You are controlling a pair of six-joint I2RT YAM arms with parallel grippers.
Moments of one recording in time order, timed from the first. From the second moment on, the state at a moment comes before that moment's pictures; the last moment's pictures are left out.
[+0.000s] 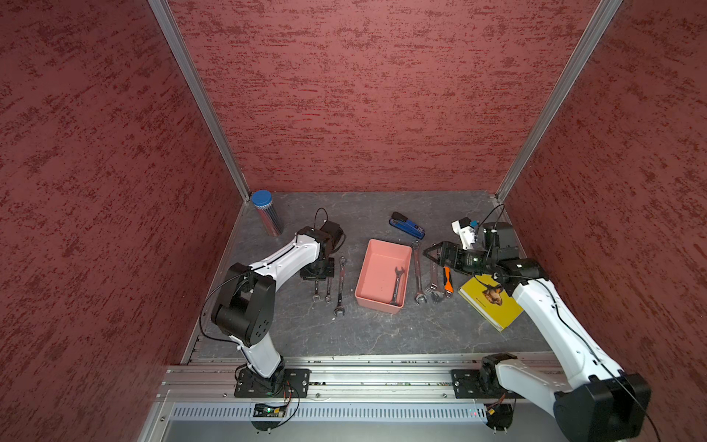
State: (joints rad) left arm -0.42 1.71 1.22 -1.02 -0.20 -0.47; right arm 0.15 1.10 0.97 -0.61 -0.66 0.47
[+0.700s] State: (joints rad) left arm -0.39 1.83 1.15 -0.87 -0.16 -0.41; right arm 0.15 1.11 0.97 -0.63 -0.65 0.48
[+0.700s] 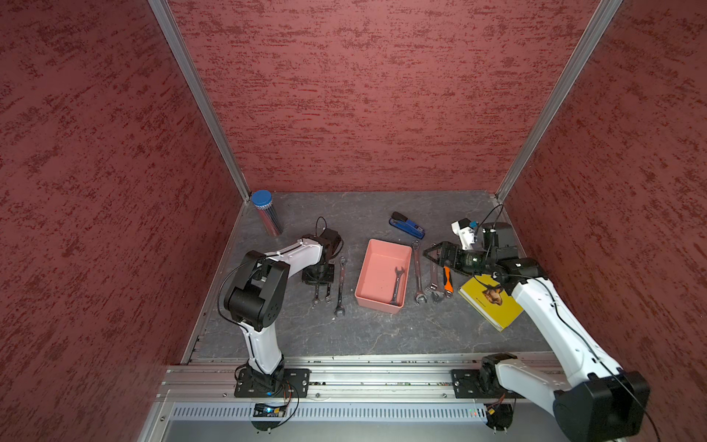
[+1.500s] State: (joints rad) left arm -0.78 1.81 1.61 -1.01 0.00 -0.68; right arm 0.15 1.11 0.97 -0.64 -0.64 0.46
